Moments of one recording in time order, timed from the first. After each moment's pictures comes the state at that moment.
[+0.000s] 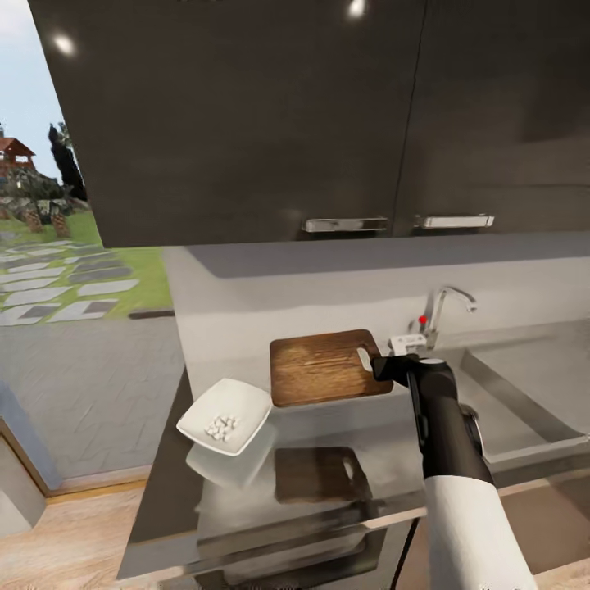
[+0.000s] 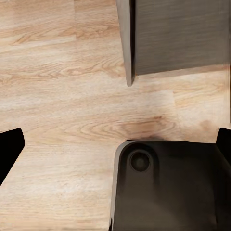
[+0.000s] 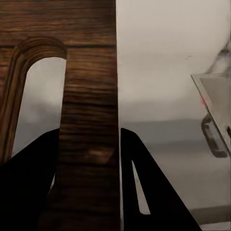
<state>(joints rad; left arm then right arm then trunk) 0.28 0.02 -0.14 -0.22 0.13 -0.83 0.14 -0.72 0.17 -0.23 -1.31 0.57 0.81 0.40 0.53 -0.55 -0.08</state>
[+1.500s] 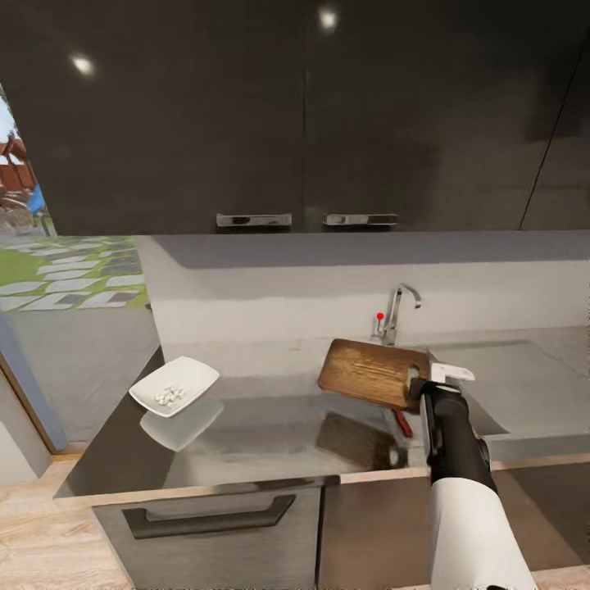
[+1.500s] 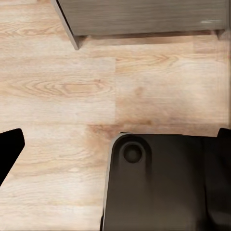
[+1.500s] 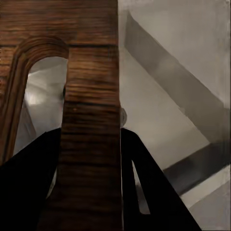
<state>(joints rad) 0.28 0.00 -0.14 -0.21 0.13 -0.80 0.15 -0.72 0.17 -0.47 -1.11 0.42 0.61 -0.09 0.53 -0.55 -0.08</state>
